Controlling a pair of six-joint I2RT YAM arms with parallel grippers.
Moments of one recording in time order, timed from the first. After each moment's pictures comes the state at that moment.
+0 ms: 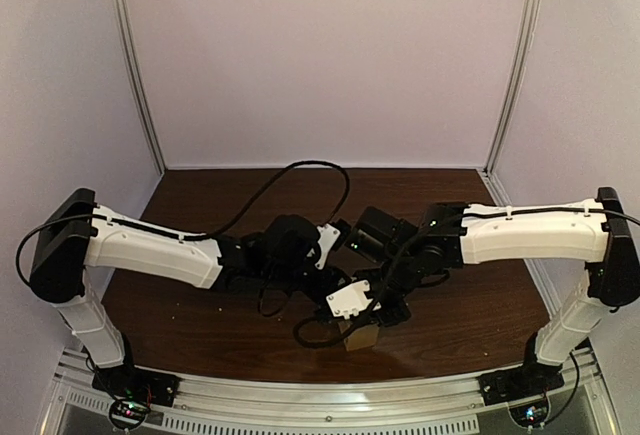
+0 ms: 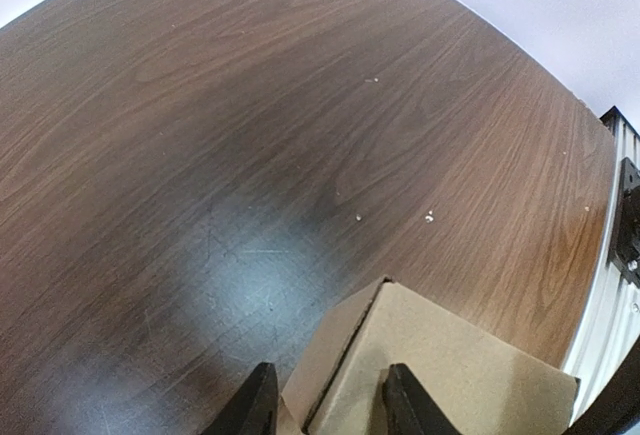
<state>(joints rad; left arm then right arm) -1.13 1.73 1.04 0.03 -0.06 -0.46 1.12 1.61 1.25 -0.83 -0.31 -0.79</state>
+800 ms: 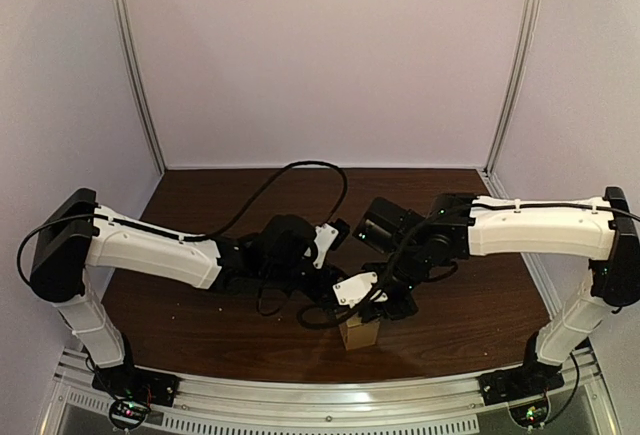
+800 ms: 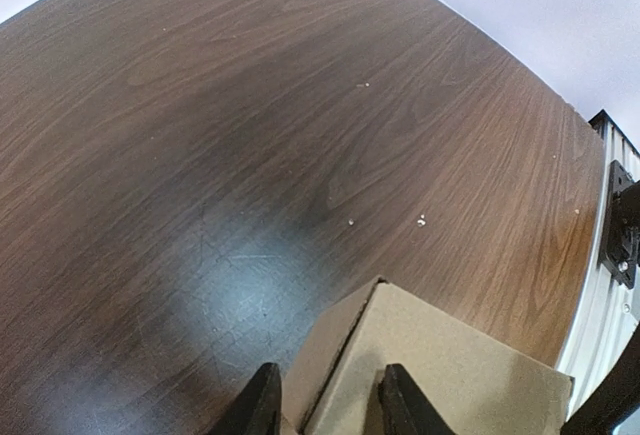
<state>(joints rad) -1.11 1.73 1.01 0.08 -0.03 -0.46 1.09 1.59 1.26 -0.89 -0.34 -0.75</state>
